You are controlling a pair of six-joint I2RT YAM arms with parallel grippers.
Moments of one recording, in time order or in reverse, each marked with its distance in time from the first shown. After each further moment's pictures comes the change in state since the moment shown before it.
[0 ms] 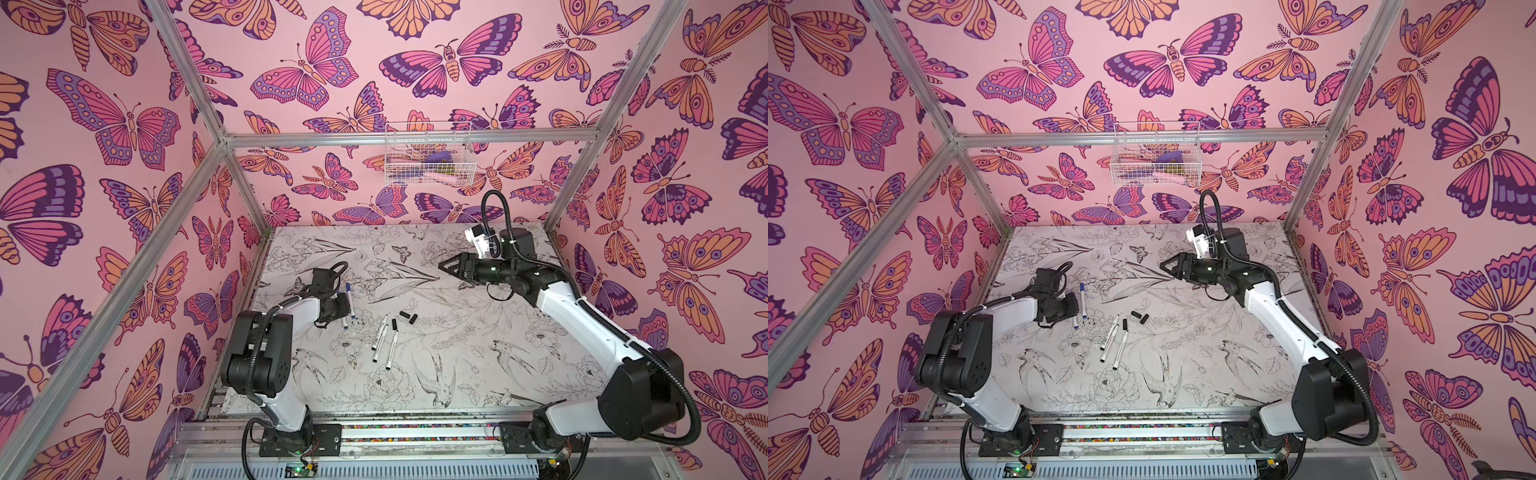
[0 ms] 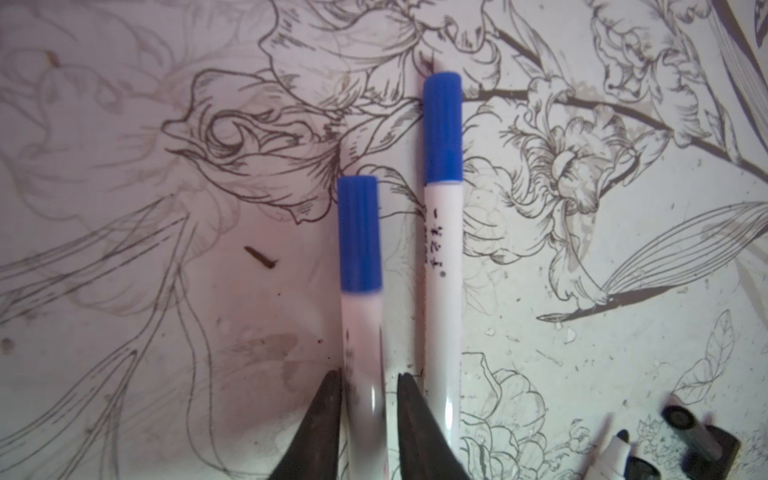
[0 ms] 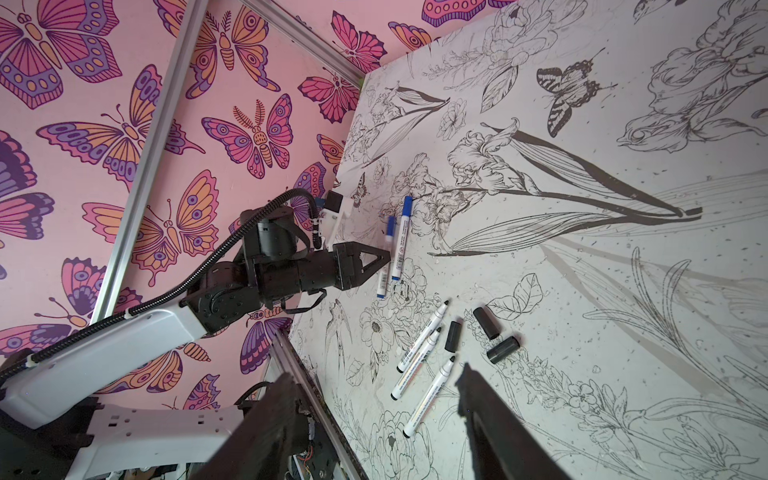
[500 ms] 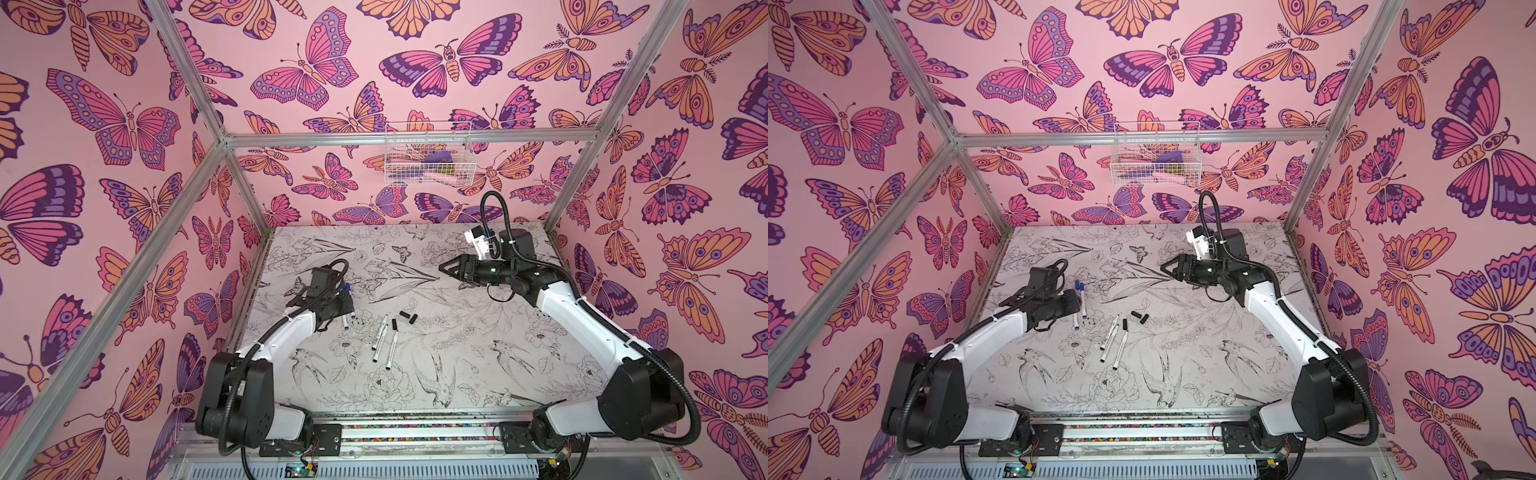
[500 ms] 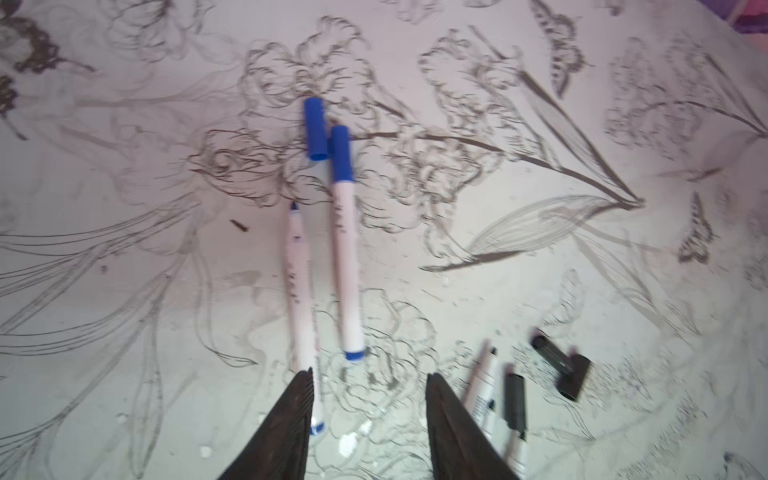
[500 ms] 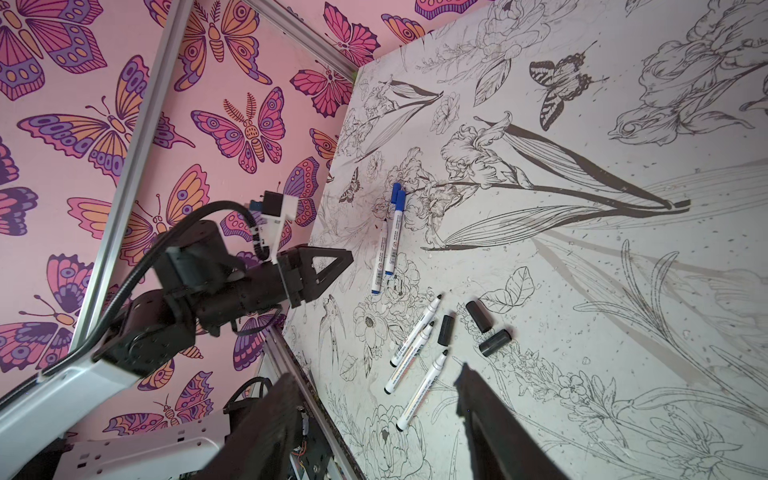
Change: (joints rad) left arm -0.147 -0.318 -0.044 -0.101 -0.057 -0.053; right arm 0.000 0.000 0.000 -0.021 0.010 -0.020
